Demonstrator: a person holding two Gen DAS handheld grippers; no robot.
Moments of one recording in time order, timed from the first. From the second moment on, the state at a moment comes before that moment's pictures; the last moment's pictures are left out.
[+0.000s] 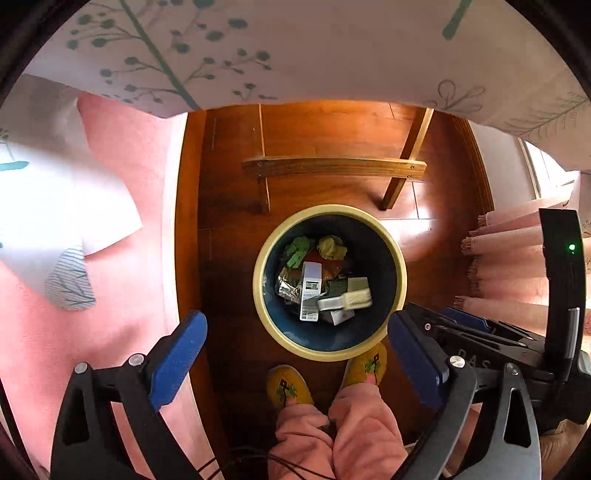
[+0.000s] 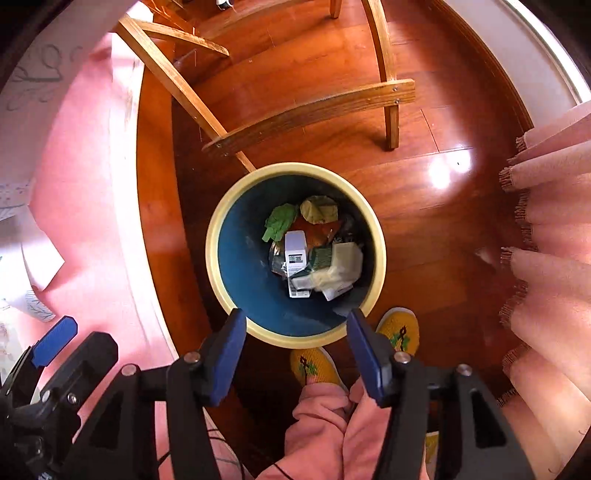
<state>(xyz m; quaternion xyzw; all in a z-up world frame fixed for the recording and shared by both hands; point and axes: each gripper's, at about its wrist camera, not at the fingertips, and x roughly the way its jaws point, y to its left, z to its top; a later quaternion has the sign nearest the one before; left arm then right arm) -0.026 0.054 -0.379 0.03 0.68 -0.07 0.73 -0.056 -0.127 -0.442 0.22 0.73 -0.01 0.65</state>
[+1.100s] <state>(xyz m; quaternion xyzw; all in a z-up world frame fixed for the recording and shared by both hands) -0.001 0.073 0.015 0.03 0.46 -0.15 0.87 -0.037 -0.137 -0.052 0.14 0.51 0.04 0.85</state>
